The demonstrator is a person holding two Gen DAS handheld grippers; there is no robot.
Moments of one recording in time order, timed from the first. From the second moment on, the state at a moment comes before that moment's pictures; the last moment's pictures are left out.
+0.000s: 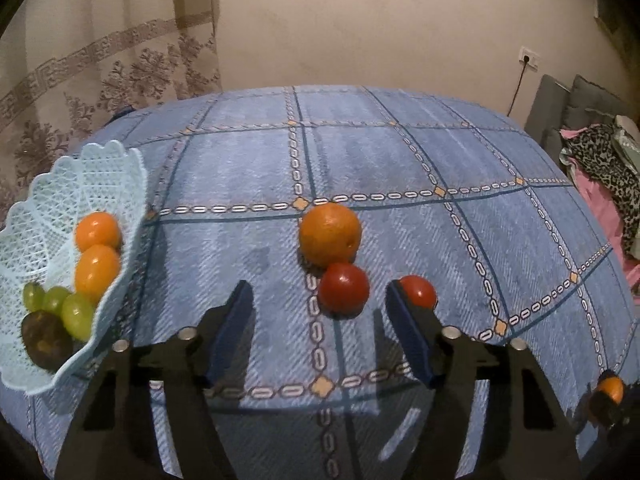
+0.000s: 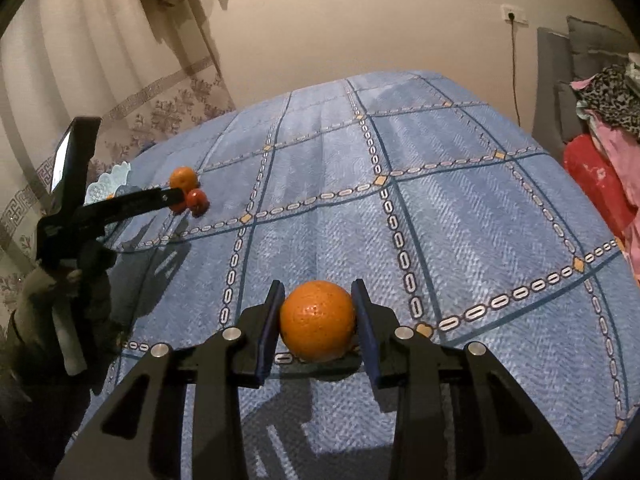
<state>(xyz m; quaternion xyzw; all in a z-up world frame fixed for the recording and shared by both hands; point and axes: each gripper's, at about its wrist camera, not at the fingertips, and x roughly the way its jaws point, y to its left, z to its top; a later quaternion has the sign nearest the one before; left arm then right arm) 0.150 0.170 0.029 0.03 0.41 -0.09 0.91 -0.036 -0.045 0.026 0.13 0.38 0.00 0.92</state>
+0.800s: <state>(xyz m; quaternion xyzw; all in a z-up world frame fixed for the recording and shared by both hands) 0.147 0.170 0.026 0.02 0.41 -0.13 0.90 -0.029 -0.044 0.017 0.13 0.39 0.00 0.91</state>
